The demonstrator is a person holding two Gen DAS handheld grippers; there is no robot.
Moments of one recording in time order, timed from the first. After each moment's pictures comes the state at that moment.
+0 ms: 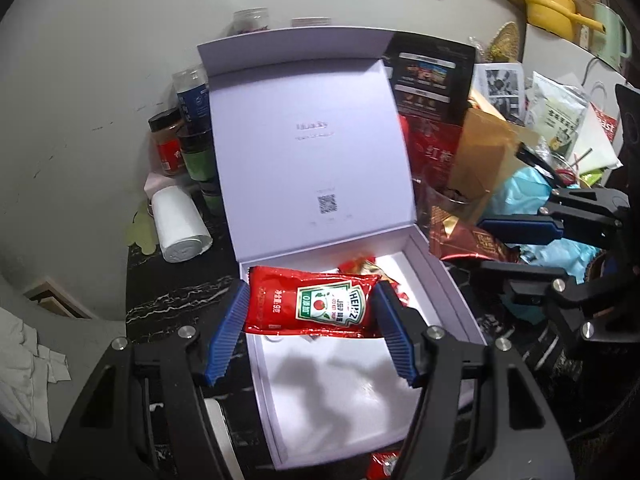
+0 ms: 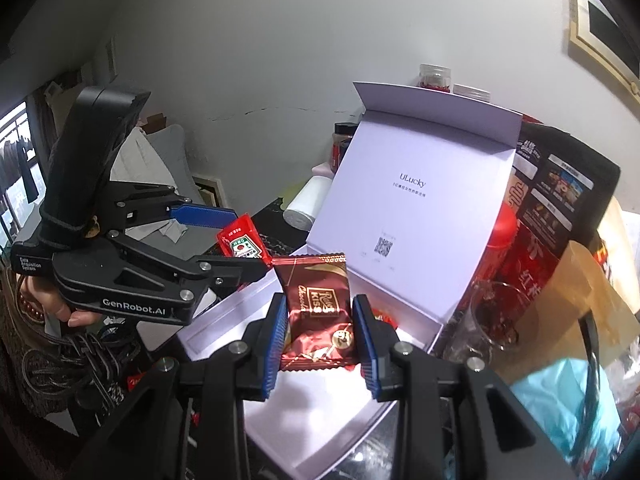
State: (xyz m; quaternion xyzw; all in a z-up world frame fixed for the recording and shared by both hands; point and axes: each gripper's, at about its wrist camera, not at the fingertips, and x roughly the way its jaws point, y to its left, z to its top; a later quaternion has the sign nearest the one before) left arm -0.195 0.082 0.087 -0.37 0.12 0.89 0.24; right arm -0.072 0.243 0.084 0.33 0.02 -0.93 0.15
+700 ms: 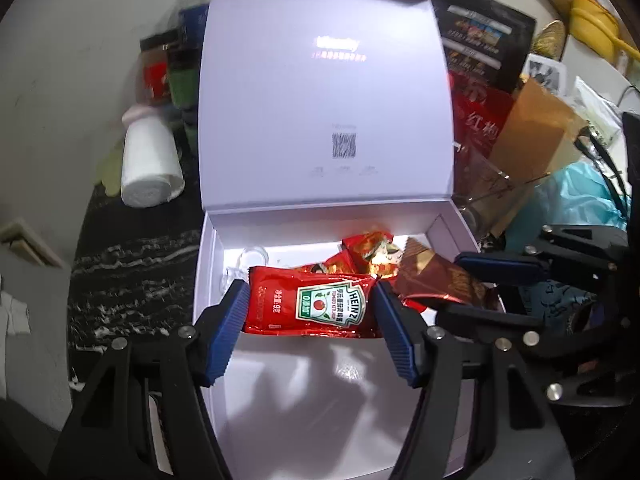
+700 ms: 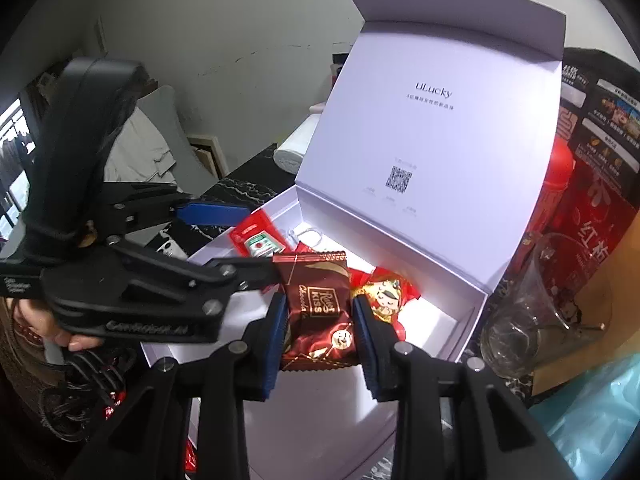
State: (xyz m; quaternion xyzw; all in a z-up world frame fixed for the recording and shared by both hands) left arm -0.229 0.100 0.008 -0.44 0.06 0.87 0.21; right arm -0.125 0.247 0.001 0.40 0.01 -0.90 0.18
